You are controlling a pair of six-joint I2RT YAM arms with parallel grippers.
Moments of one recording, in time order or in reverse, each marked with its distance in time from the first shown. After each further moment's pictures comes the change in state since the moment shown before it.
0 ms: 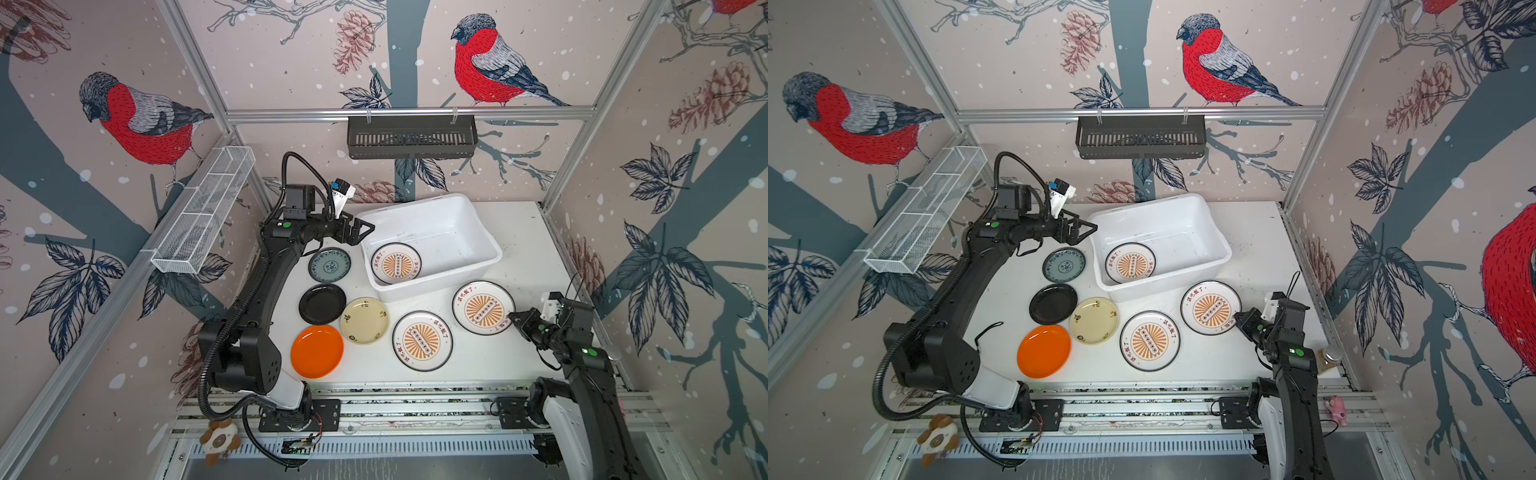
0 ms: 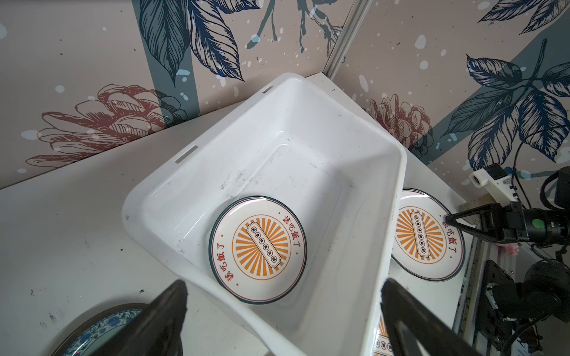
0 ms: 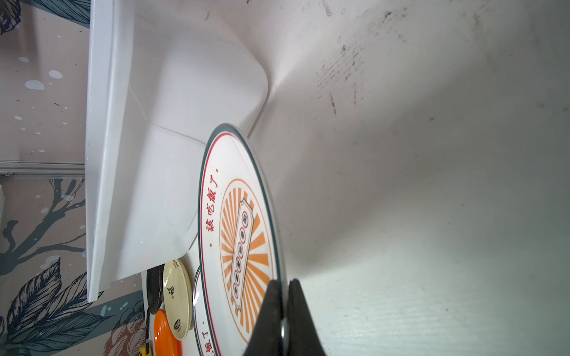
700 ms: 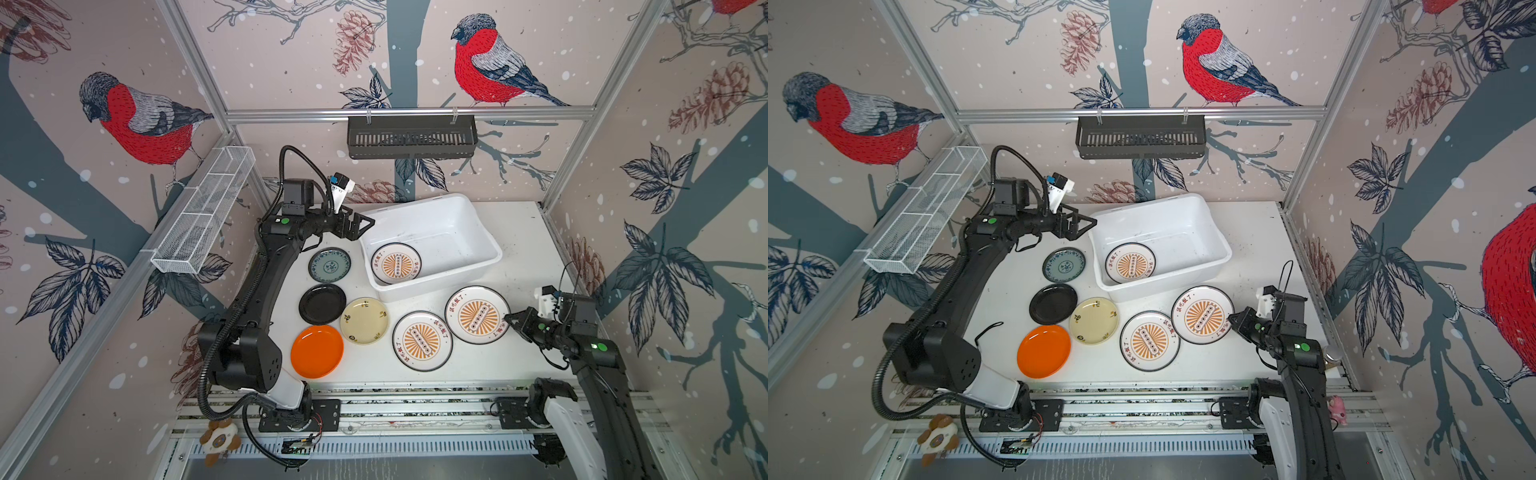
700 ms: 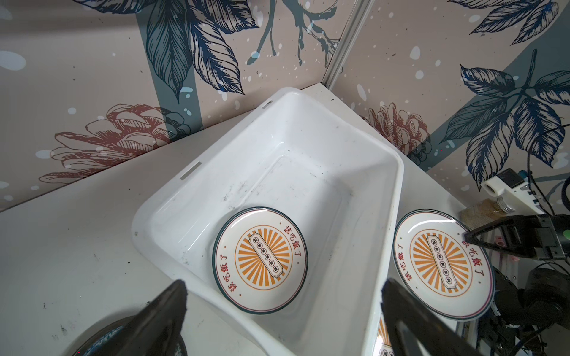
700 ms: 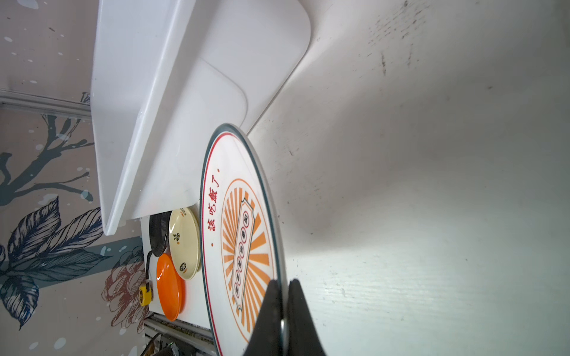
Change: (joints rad) left arm 0.000 0.015 0.057 -0.009 0.002 -0.002; right arm 0.119 0.012 0.174 -0.239 -0.017 -0.089
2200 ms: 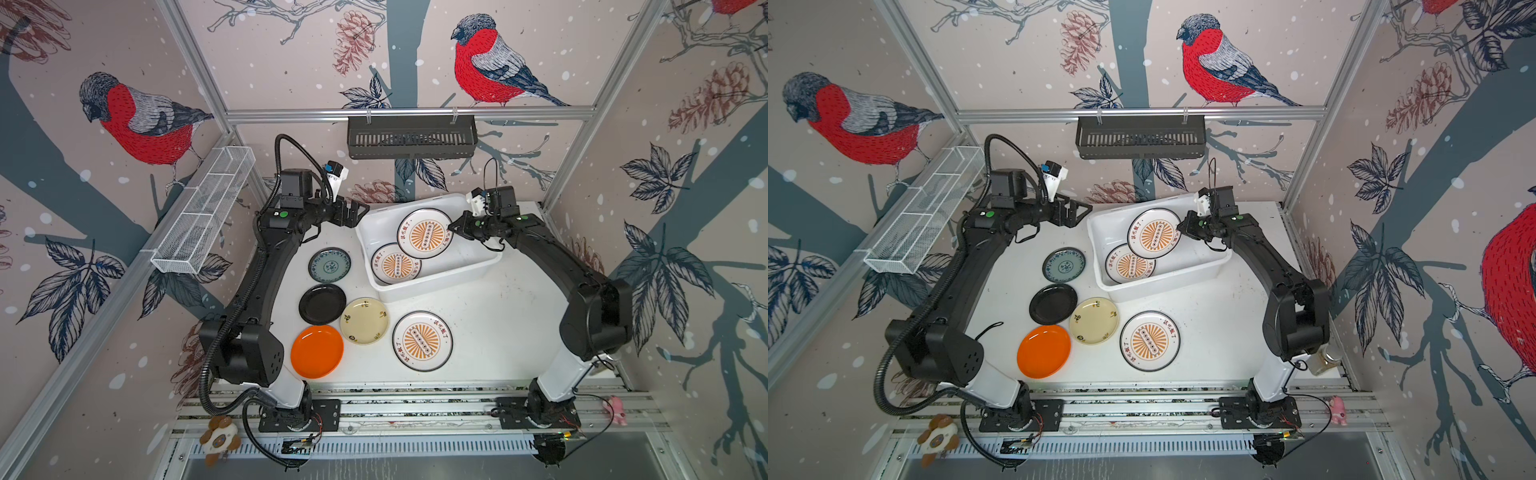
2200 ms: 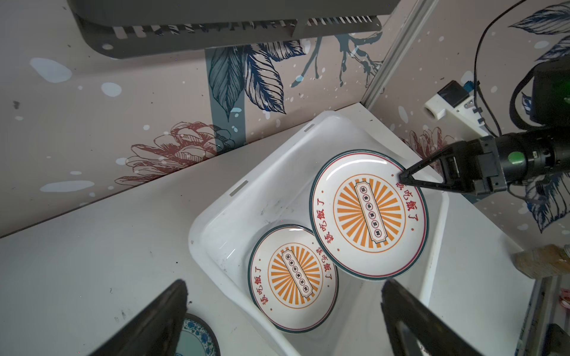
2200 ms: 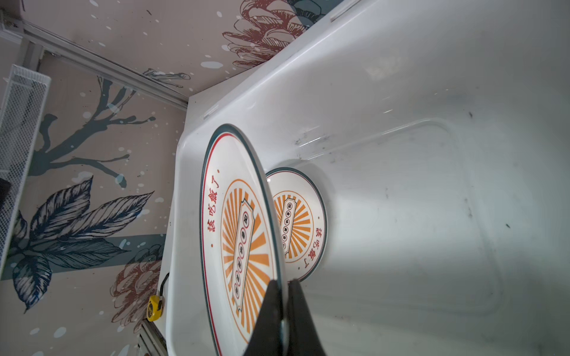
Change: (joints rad) left arm 0.000 0.034 0.112 0.016 -0.173 -0.068; right arm 0.386 1.161 0.977 0.335 0.076 -0.027
